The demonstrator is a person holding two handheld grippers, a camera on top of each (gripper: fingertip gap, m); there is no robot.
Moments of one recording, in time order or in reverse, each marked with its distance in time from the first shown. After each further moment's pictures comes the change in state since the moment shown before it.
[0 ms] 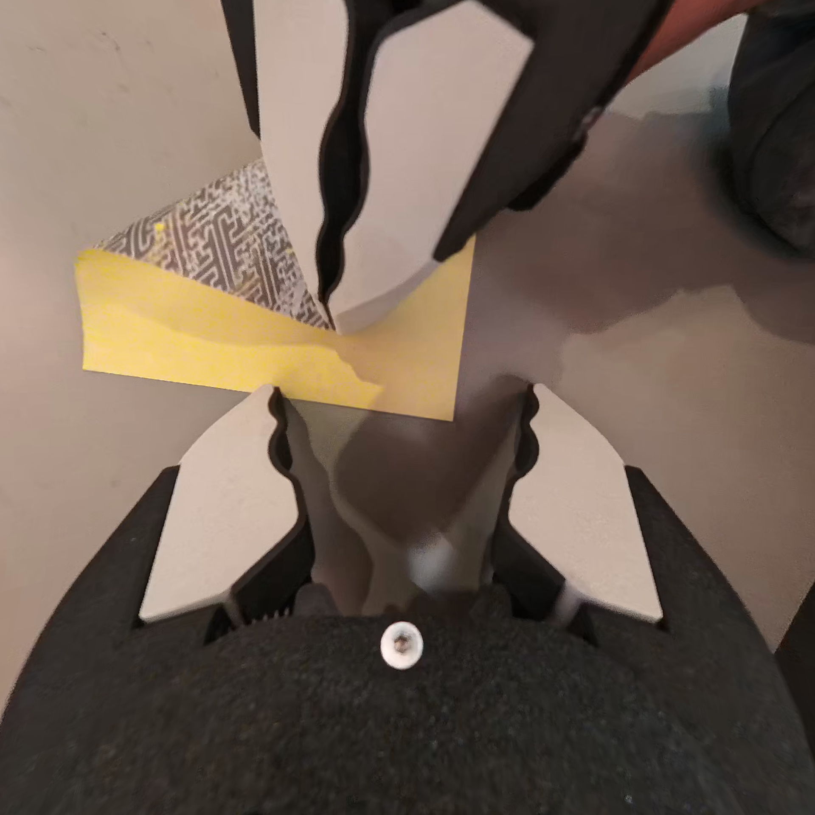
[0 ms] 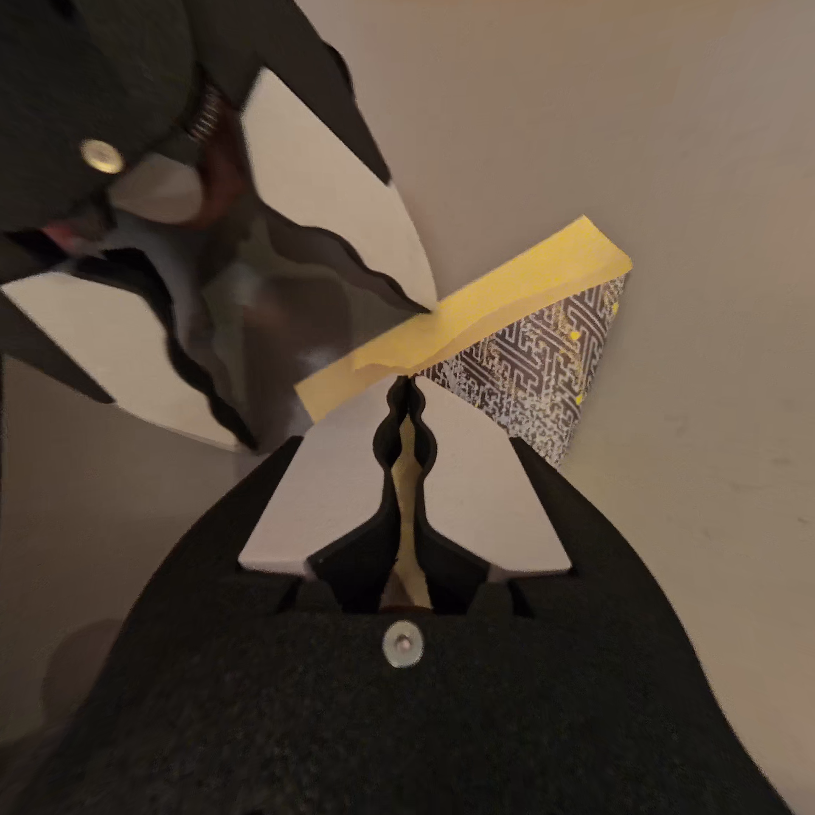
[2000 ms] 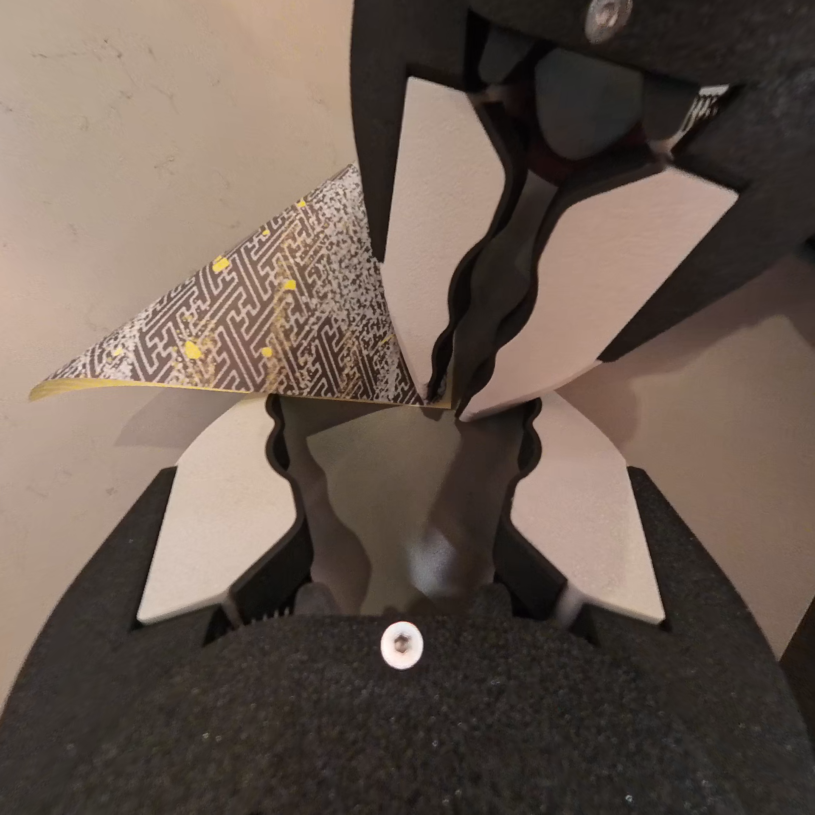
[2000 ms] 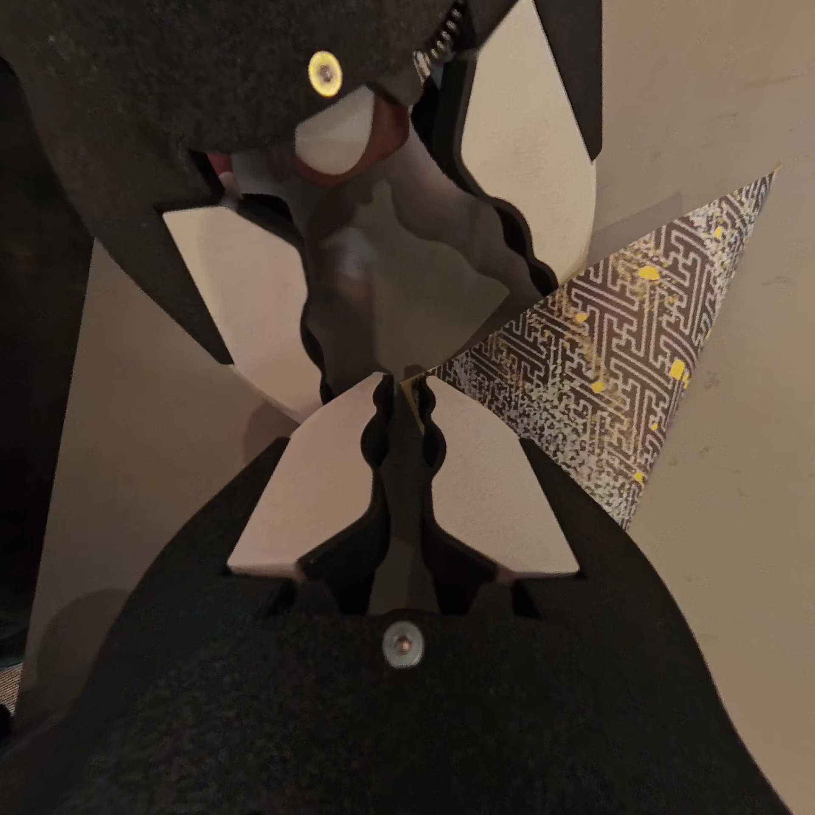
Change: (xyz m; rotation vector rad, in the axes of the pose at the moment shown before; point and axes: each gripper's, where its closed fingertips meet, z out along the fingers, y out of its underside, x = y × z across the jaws) left arm 0.000 -0.002 0.003 0.008 -0.001 -0.001; right arm -0.045 0.013 0.009 -0.024 -0.109 -0.124
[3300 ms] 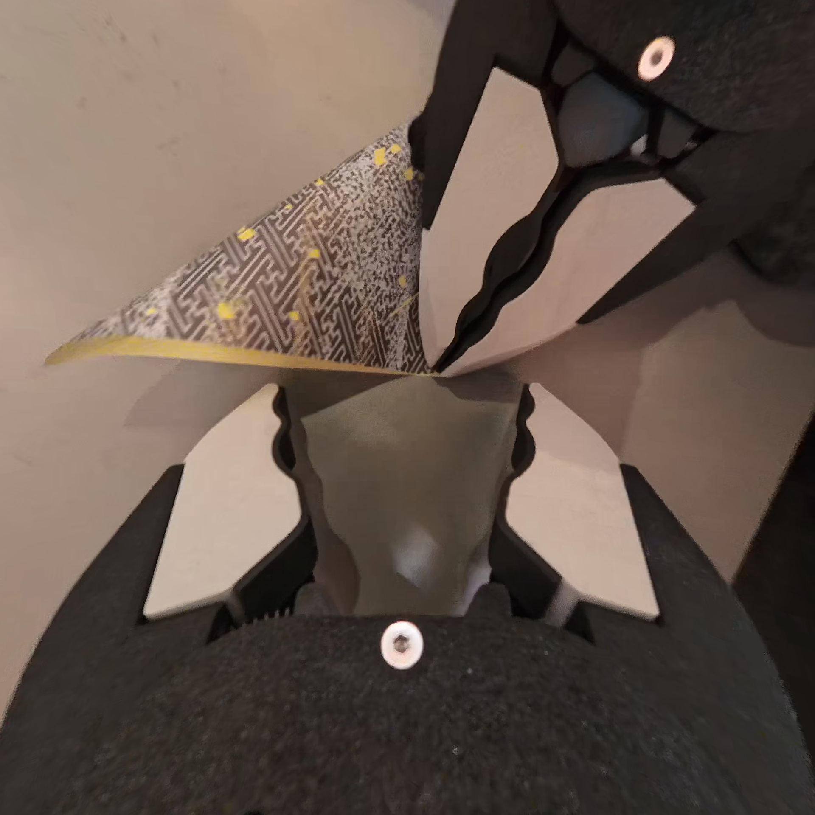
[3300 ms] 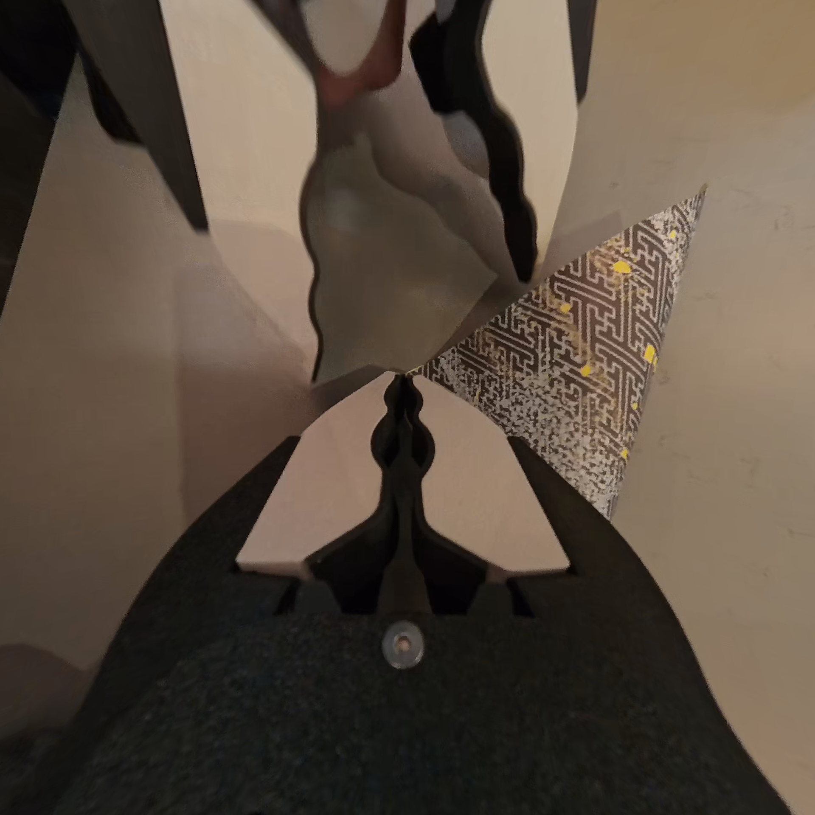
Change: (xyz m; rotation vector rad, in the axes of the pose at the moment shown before) left arm 0.001 0.003 -0.020 0.056 0.076 -0.077; right arm 0.004 0.003 -0.002 0.068 0.140 -0.106
